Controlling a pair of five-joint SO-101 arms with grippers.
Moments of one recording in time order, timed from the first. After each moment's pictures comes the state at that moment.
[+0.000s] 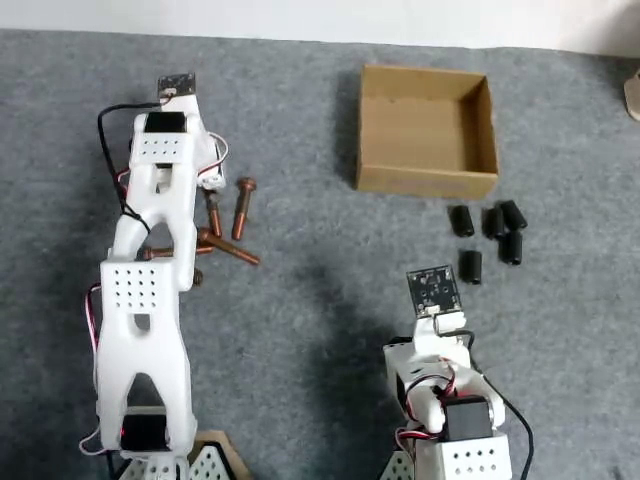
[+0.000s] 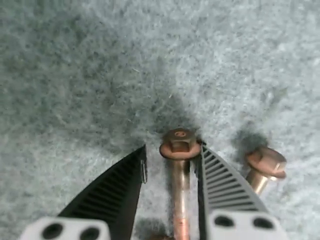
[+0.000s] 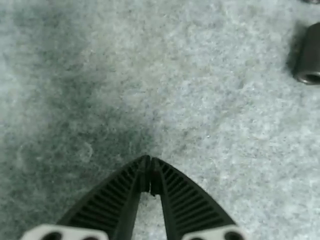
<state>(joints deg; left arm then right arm) -6.5 61.7 -51.7 80.7 14.5 -10.4 -104.5 95.9 71.2 7.1</state>
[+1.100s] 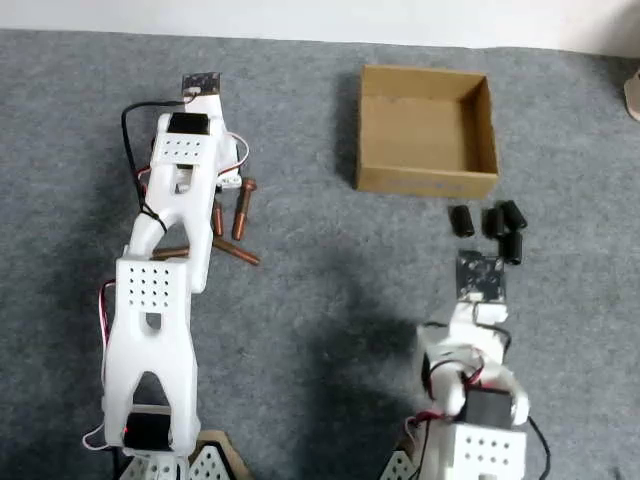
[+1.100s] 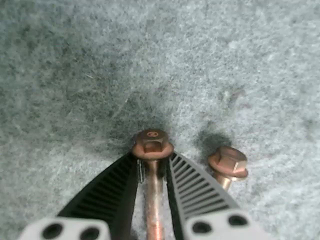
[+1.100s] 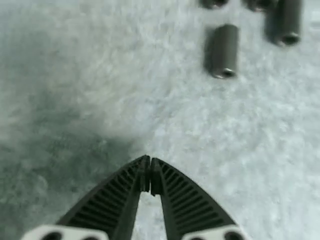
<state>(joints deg) -5.1 62.1 -52.5 79.5 15.1 4.2 -85.3 83.3 65.5 7.1</state>
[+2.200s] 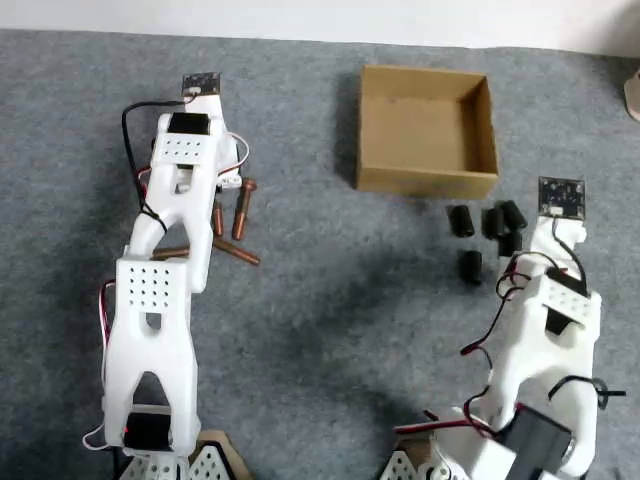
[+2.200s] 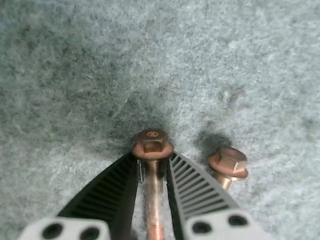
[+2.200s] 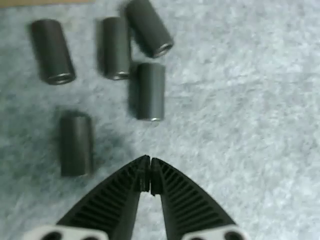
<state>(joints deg) -4.6 62.1 -52.4 79.5 15.1 24.9 -15.5 48.3 31.5 23.0</state>
